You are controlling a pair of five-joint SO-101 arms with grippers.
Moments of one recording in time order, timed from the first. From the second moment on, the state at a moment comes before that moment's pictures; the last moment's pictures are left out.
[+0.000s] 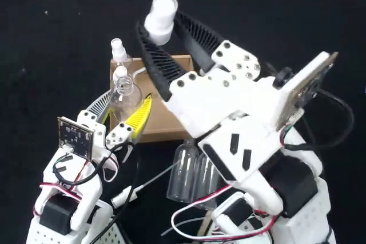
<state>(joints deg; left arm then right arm) 16.2 -103.8 72.7 42.0 -1.5 -37.5 -51.6 10.5 37.9 -4.2</state>
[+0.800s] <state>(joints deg) 16.1 -103.8 72.7 42.0 -1.5 -38.3 -51.6 10.9 36.9 -4.2</state>
